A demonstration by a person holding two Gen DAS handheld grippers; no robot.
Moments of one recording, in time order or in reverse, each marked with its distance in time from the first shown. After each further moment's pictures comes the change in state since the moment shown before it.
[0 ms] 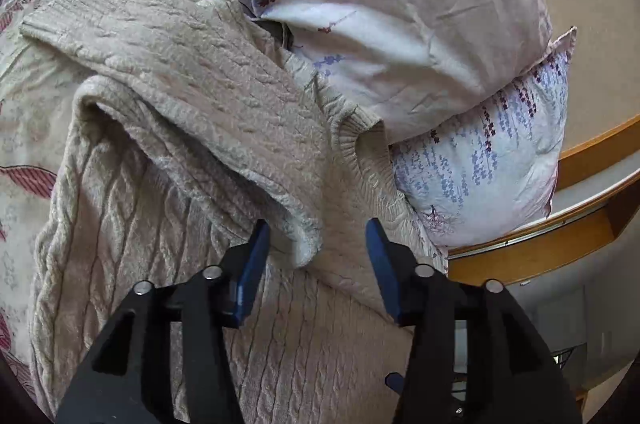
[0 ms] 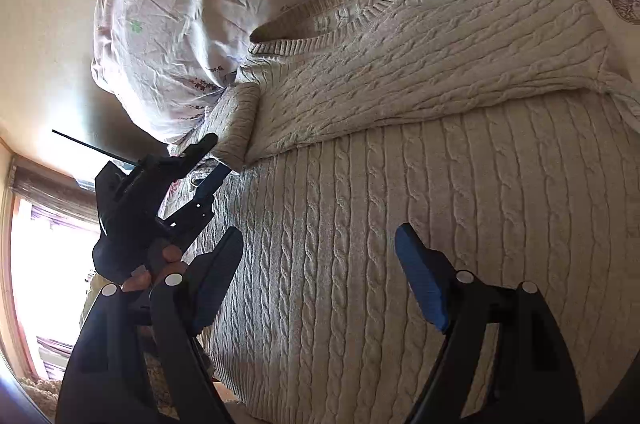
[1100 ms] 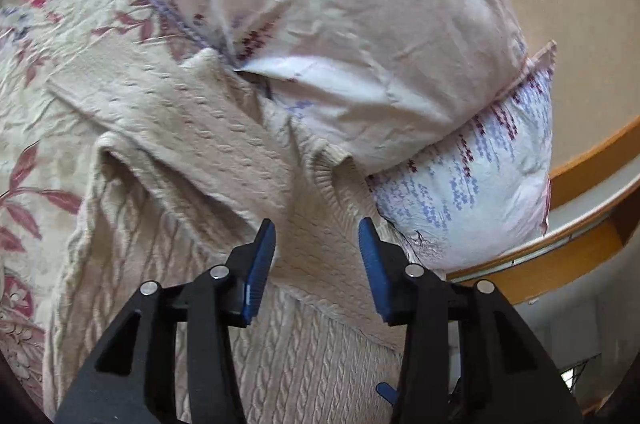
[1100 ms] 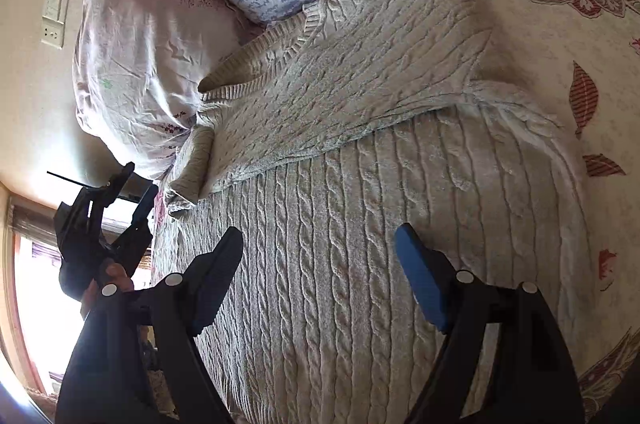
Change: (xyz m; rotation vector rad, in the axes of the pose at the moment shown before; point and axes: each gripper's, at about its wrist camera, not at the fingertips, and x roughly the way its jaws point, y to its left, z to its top) left arm -0.030 -0.024 0.001 -0.034 -0.083 0.061; right arm -0.028 -0.053 0.011 0.082 -0.042 -0.006
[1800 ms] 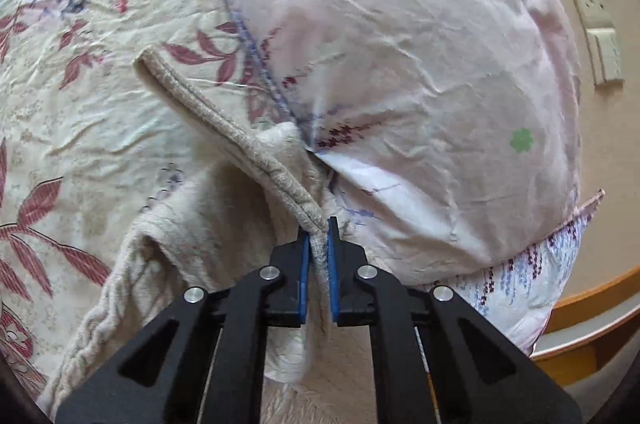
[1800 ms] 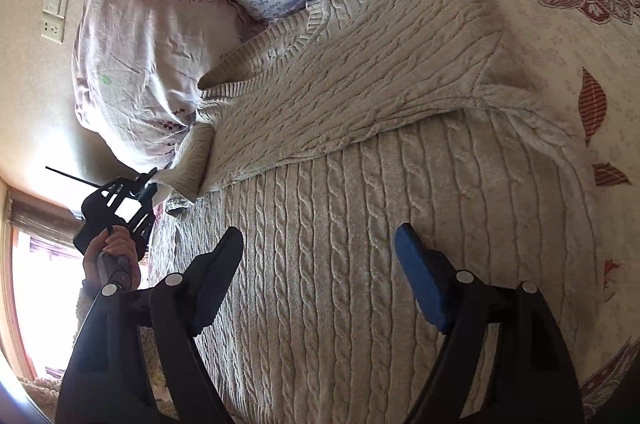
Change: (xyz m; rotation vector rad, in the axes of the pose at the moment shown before) left arm 0.017 0.016 0.052 -0.214 -0.192 0.029; right arm -0.006 -0.011 0.002 0.016 -0.025 -0.015
